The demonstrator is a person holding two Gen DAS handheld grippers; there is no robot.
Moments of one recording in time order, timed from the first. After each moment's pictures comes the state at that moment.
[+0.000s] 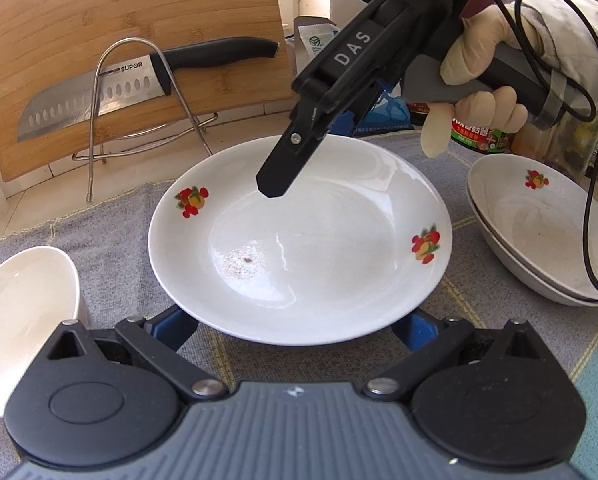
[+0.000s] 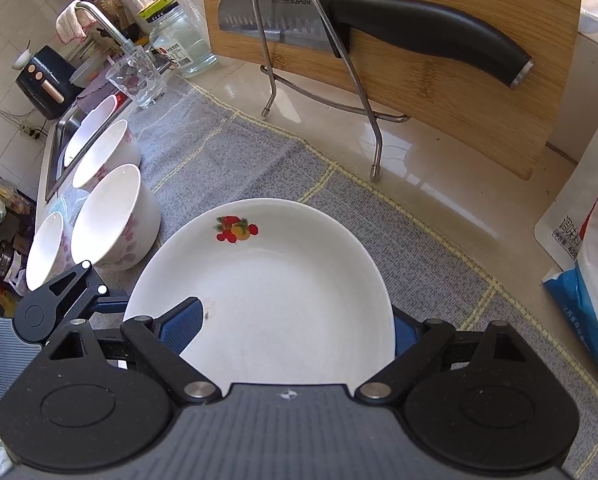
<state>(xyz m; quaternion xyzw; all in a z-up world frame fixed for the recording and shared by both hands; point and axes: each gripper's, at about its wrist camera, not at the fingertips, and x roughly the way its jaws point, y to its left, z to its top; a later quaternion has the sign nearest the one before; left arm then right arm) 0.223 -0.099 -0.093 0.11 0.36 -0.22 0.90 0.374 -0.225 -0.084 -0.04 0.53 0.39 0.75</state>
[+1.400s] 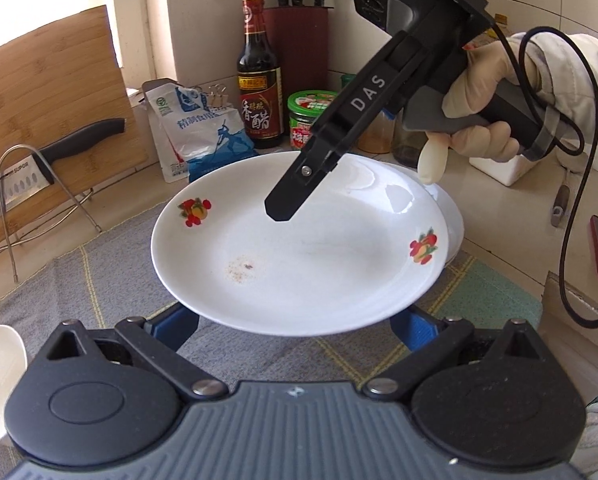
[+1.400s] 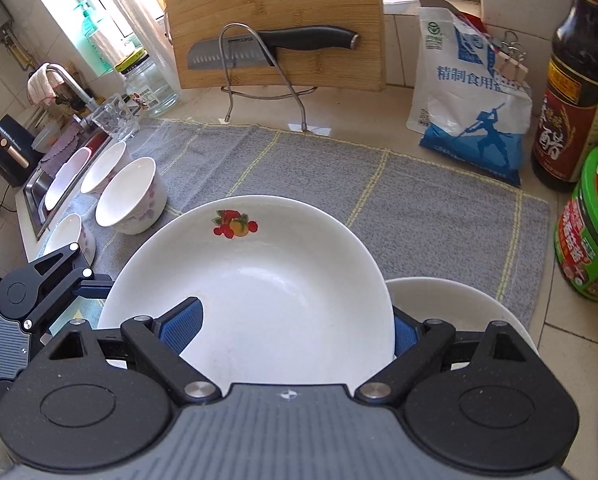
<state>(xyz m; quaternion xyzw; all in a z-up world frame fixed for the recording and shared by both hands) 0.143 -0.151 -0.040 0.17 0.32 -0.37 0.86 0.228 -0.327 -0.048 0.03 0.49 0.27 0.83</state>
